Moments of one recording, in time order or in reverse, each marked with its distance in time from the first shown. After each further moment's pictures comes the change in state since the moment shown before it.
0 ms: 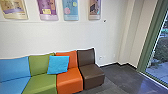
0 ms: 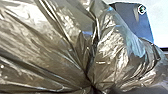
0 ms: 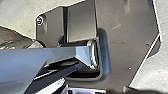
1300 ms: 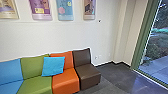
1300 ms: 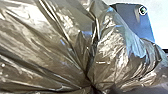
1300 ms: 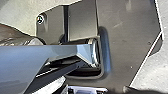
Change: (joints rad) left arm -0.006 -0.003 0.000 0.000 0.001 0.000; right arm -0.003 0.004 -0.002 0.000 0.000 0.000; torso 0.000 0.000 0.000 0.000
